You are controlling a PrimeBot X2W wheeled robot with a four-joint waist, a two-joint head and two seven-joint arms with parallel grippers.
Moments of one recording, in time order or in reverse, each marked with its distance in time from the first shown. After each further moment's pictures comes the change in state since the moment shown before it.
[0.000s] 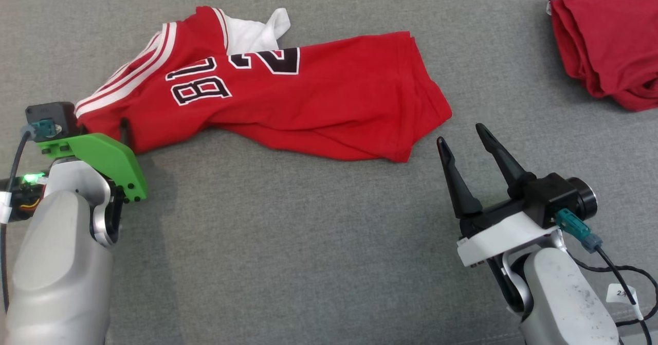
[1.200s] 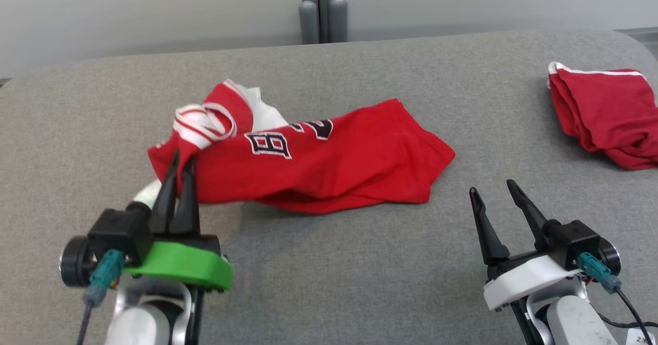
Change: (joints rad) left arm 0.499 -0.076 -0.141 -0.802 0.034 0.068 -0.225; right arm 0.156 0.000 -0.096 0.035 0.014 0.000 0.000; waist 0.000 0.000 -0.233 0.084
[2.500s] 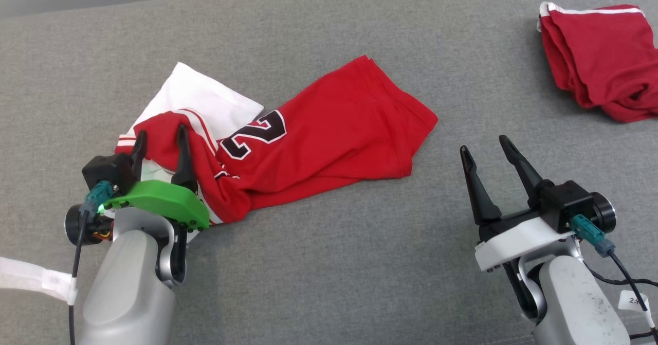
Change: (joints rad) left arm -0.364 -0.044 0.059 0.752 -0.133 -0.088 -0.189; right arm -0.130 0.000 0.021 0.007 -0.035 0.000 0.000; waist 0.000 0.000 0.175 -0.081
